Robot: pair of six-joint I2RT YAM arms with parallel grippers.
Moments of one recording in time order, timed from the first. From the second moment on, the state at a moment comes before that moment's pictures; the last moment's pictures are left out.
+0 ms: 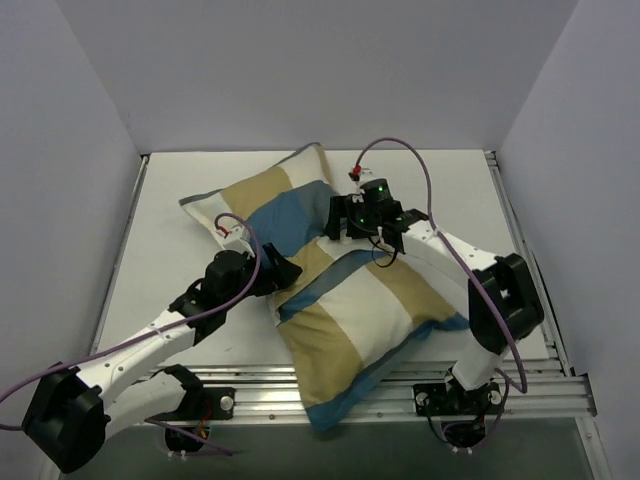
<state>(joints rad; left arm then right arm) -0.64 1.05 0.55 0.08 -0.02 -0.84 0.50 1.64 1.13 -0.18 -0.09 0.36</state>
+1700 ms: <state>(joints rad) -0.39 1.56 1.12 -0.32 -0.18 -0.49 0.50 1.24 0.94 -0.52 -0.06 0.49</state>
